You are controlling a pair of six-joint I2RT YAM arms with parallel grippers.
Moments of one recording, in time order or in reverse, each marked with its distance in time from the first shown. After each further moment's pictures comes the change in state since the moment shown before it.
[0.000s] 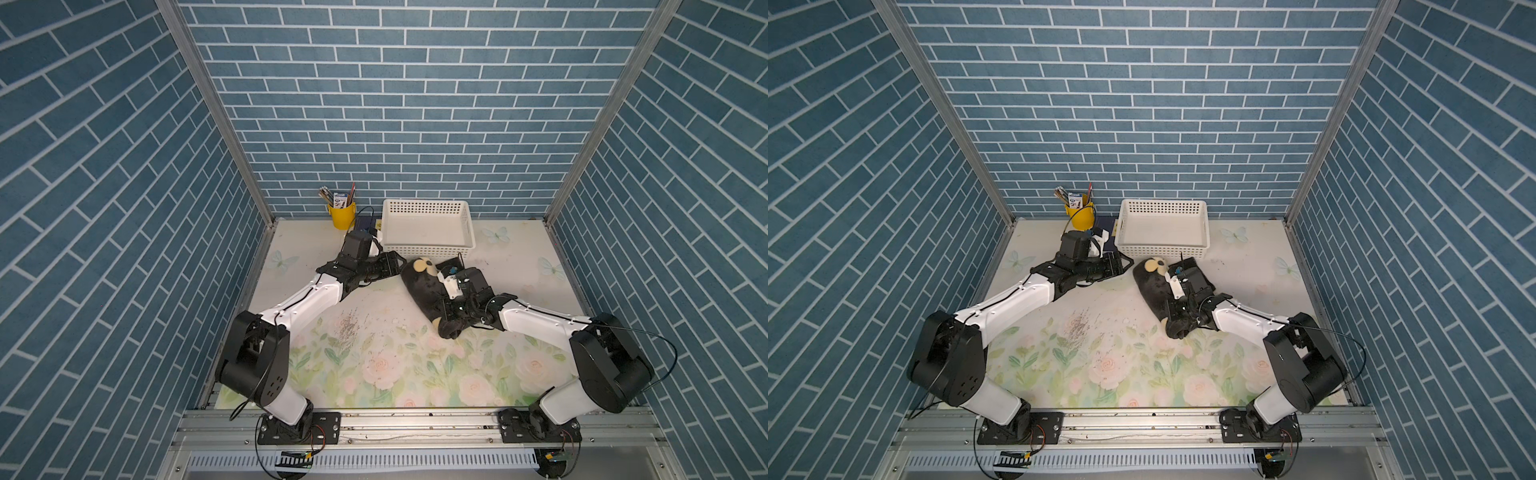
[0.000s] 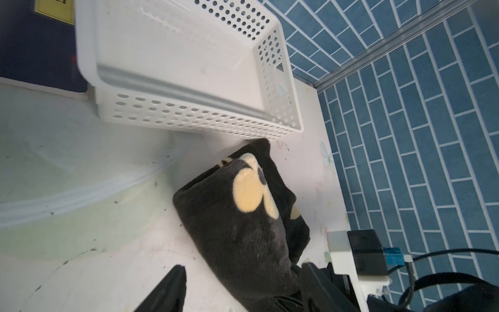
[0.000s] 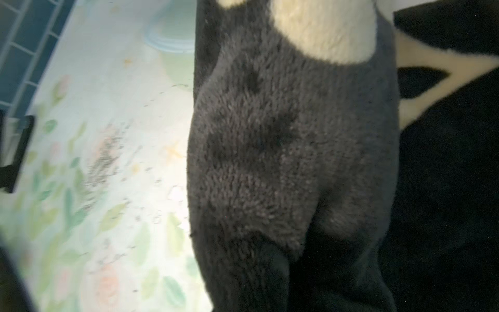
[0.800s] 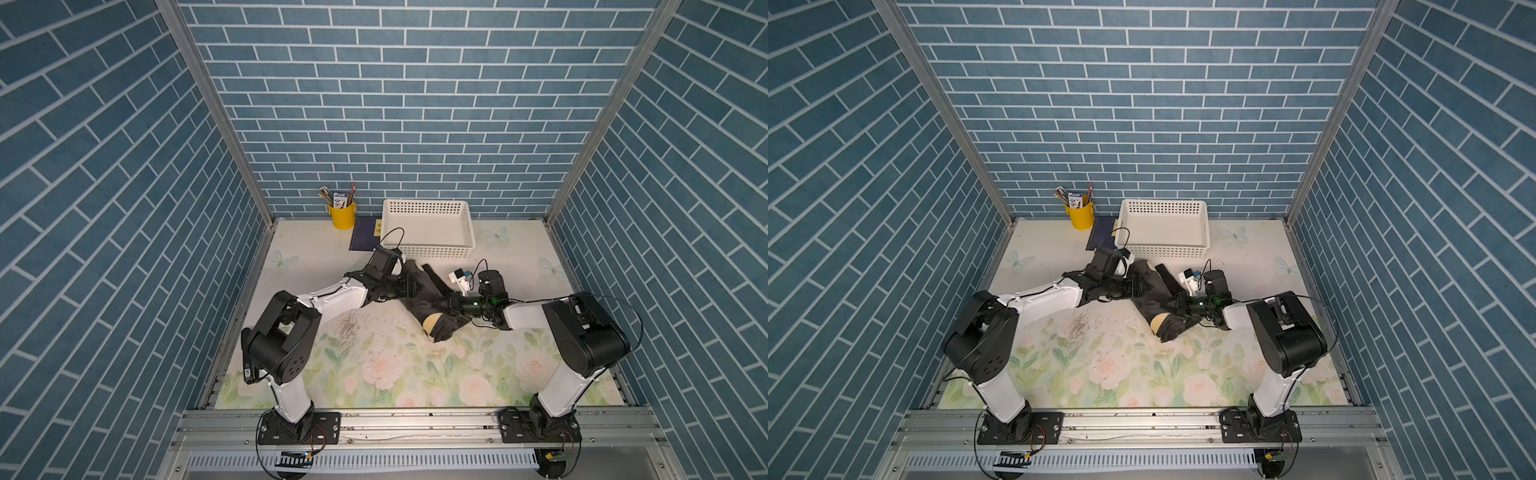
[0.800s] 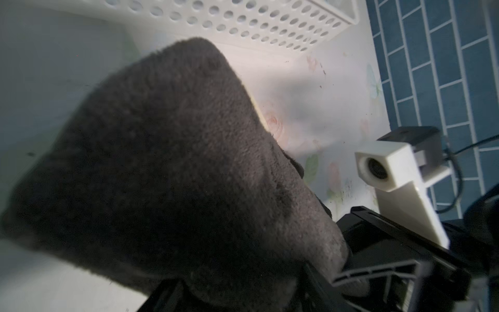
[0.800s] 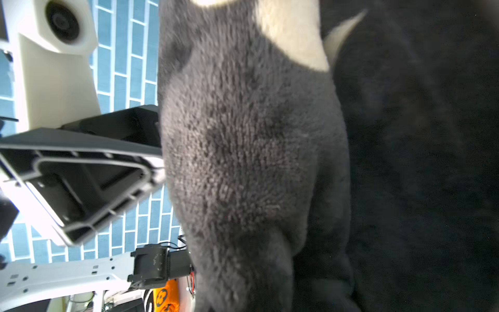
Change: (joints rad) left arm -0.160 0.261 0.050 0.010 -0.035 0.065; right arm -0.269 0.201 -0.124 0.451 -0.565 0.318
